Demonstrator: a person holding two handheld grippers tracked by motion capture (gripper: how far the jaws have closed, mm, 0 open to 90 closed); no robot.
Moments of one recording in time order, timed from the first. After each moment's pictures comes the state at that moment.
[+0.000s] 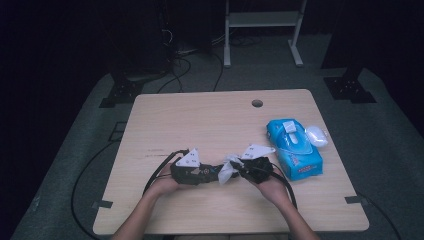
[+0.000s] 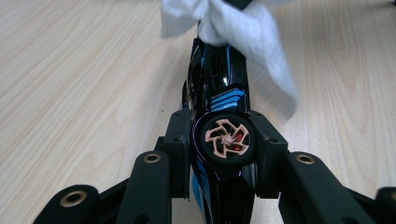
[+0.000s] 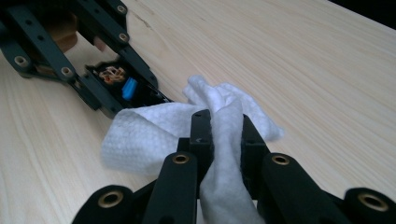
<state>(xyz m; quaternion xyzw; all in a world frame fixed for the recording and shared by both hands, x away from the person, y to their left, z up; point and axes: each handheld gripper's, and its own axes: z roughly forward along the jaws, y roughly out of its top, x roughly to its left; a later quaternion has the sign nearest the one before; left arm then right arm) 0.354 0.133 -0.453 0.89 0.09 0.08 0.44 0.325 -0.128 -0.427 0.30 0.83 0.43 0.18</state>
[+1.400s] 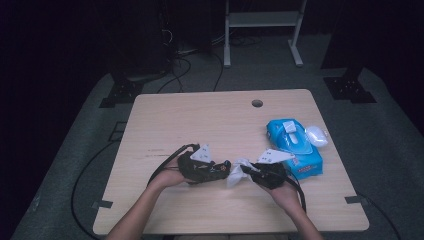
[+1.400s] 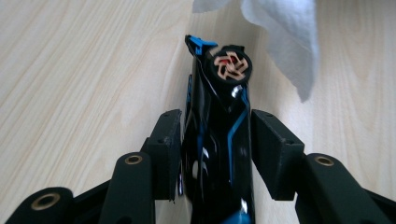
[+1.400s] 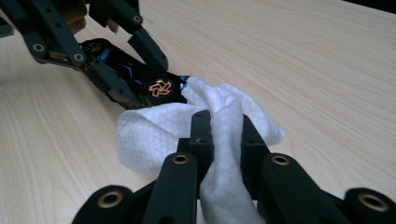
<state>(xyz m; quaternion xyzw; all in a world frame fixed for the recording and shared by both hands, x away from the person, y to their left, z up) 0.363 0.100 -0.429 0.94 0.08 0.09 0.33 0.310 -0.161 -0.434 0.33 0.81 0.46 0.16</state>
